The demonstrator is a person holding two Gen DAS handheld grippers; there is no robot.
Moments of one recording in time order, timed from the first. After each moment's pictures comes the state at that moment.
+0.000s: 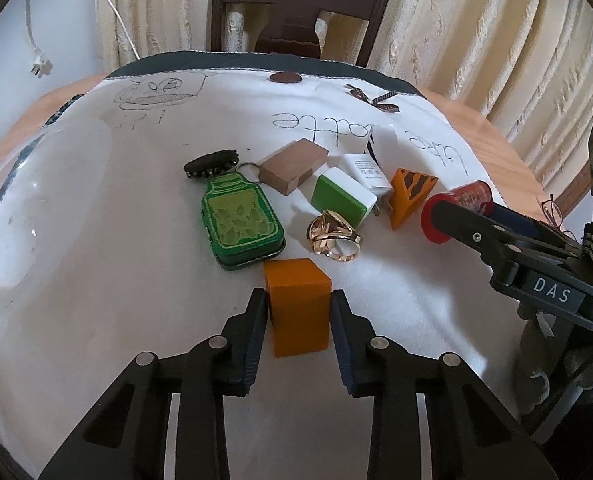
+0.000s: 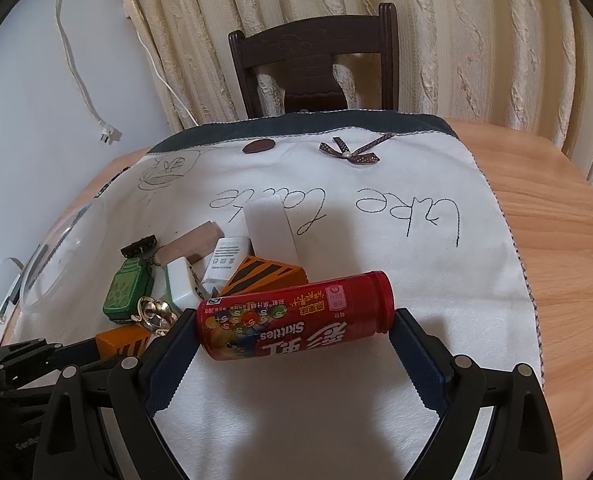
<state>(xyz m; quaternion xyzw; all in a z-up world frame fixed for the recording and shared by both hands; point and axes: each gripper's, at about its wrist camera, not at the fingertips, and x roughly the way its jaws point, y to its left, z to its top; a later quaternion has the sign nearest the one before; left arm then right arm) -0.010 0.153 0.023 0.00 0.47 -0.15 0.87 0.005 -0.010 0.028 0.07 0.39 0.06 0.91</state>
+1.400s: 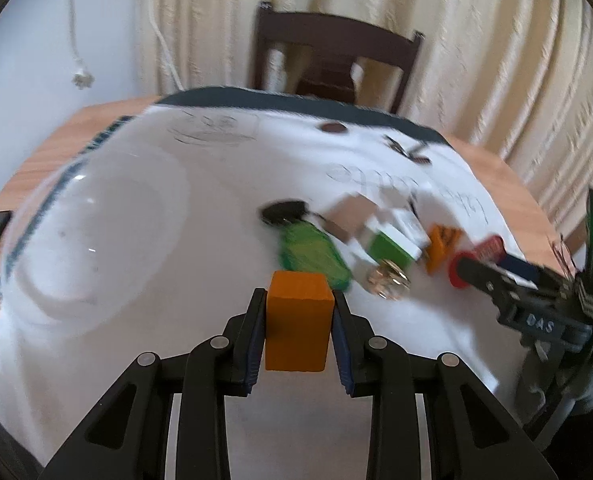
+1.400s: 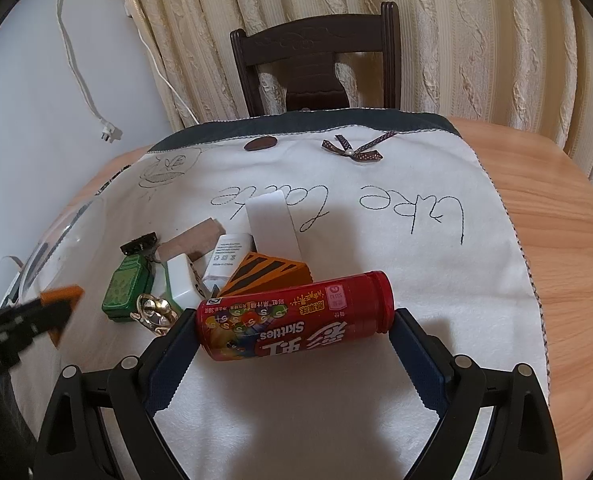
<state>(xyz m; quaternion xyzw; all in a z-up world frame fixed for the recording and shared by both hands) -0.014 0.203 0.055 -0.03 0.41 -0.10 0.90 0.005 -0.005 0.023 0.07 0.39 0.06 0.92</state>
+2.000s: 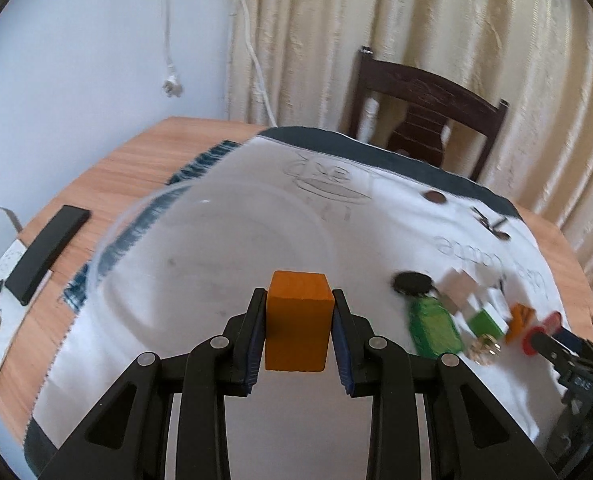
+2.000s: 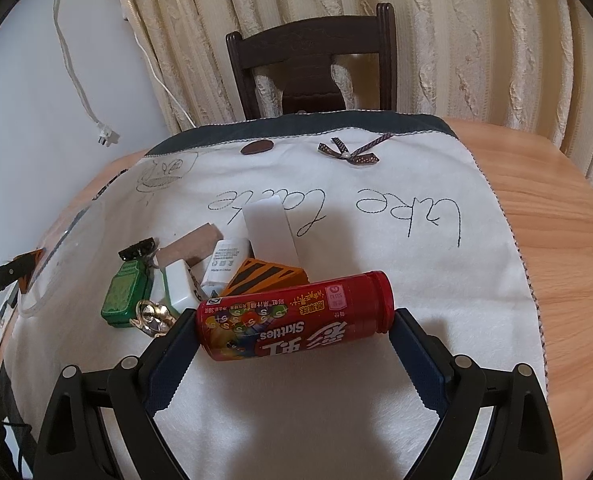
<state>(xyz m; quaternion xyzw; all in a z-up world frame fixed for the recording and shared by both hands) 0.002 0.296 0.077 -0.06 0.36 0.02 0.93 0.007 -0.005 0.026 0.07 0.39 0.05 0.92</state>
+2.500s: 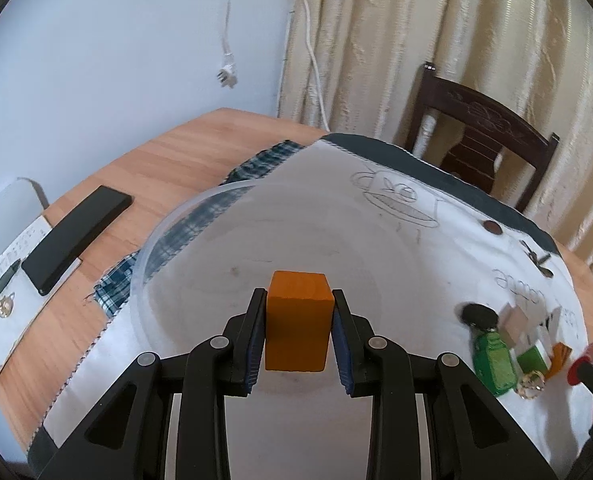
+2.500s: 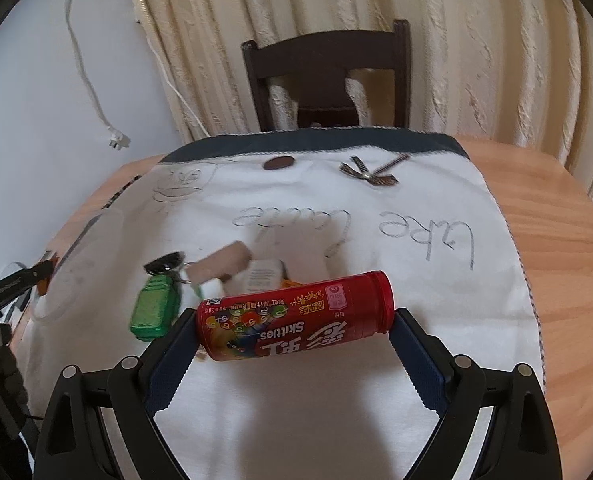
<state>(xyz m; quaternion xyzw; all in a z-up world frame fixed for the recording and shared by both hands) 0.019 0.350 0.060 -0.10 0.36 0.08 0.93 0.007 0.018 0.050 0.06 0.38 0.06 0.92</state>
